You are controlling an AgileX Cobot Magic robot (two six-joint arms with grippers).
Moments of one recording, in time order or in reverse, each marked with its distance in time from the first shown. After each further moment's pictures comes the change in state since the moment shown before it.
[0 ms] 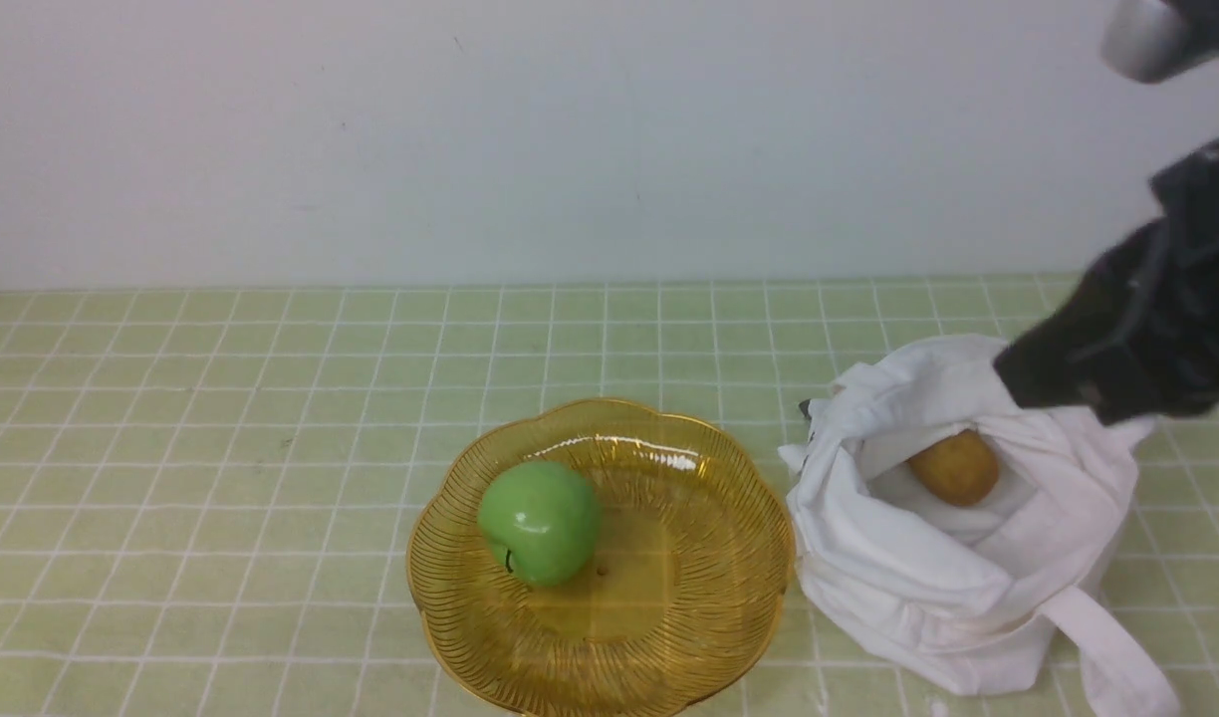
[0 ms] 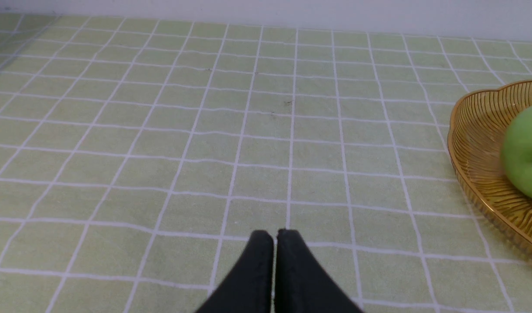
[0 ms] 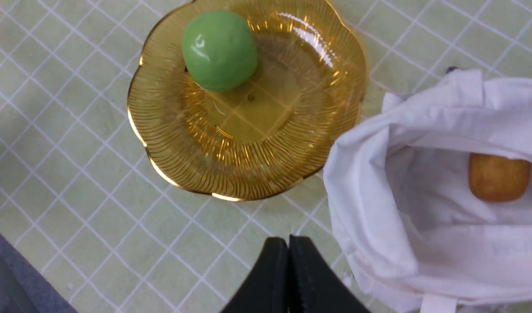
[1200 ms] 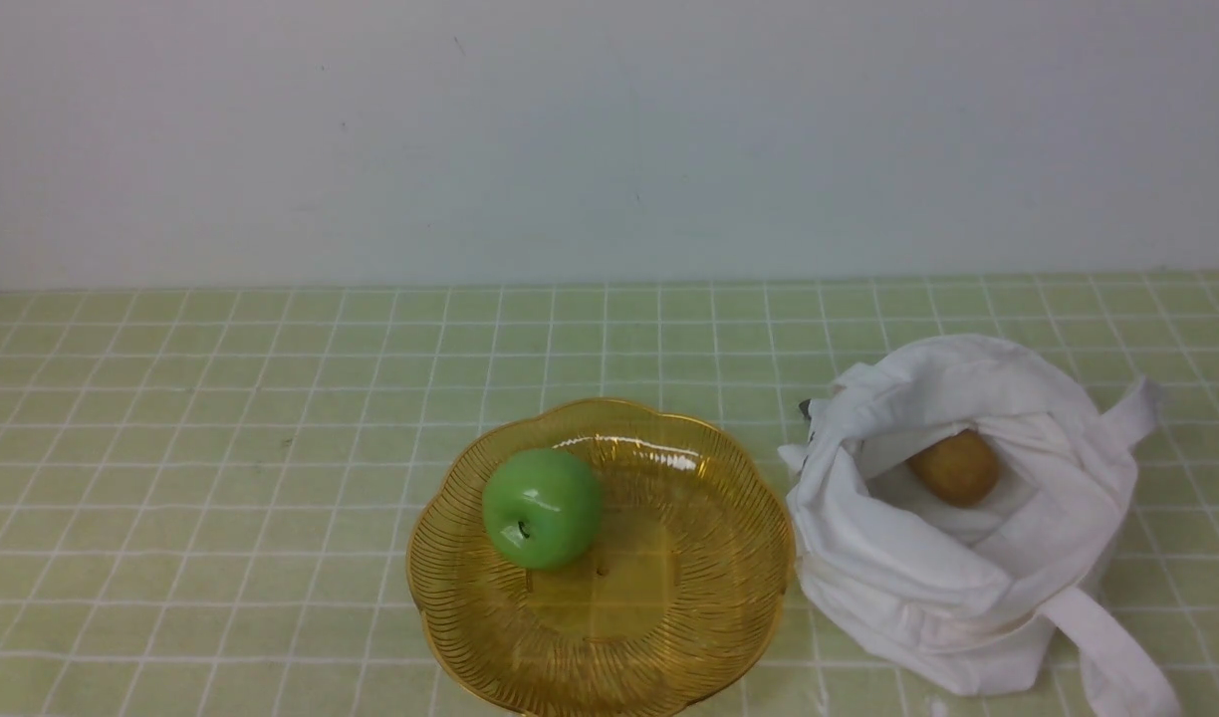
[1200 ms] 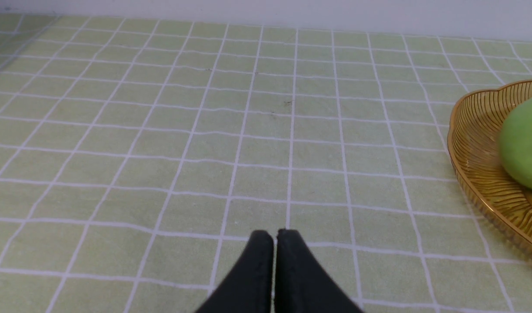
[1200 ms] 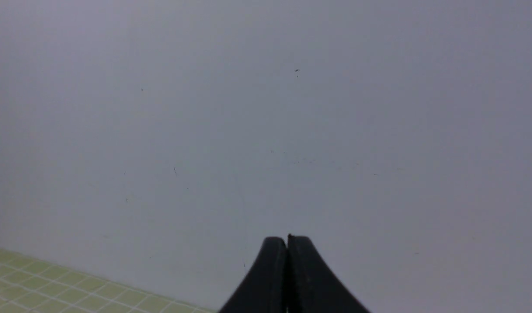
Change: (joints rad) right arm 0.000 -0.651 0.979 -0.134 -1.487 0.039; left arm 0.000 0.000 0.000 0.000 0.000 0.000
